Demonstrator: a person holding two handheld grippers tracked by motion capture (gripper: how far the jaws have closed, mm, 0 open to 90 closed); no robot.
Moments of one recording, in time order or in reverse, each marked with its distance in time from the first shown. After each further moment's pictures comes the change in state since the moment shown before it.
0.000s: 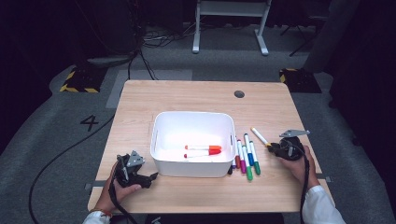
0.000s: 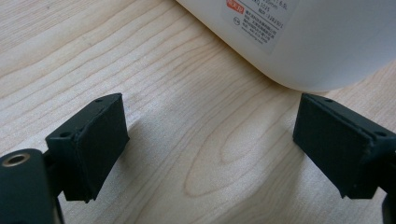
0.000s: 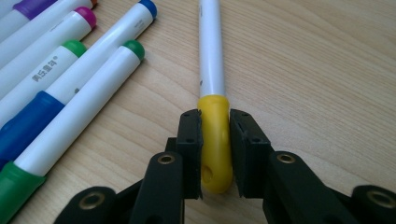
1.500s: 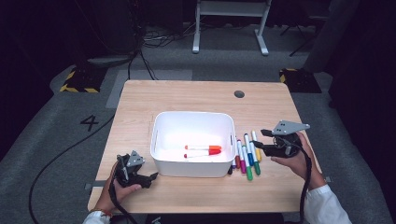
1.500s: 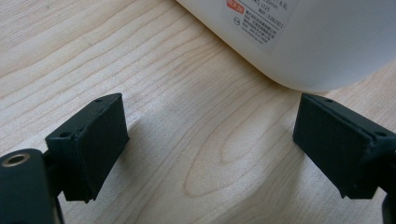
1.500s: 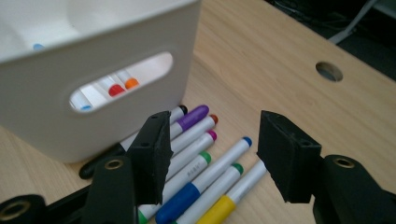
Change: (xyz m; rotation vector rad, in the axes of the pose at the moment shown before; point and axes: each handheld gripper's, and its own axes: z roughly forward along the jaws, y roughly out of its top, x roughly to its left) left arm 0.000 0.000 0.000 0.000 -0.001 0.000; right arm 0.073 0.067 -0.071 -0.177 0.107 -0.293
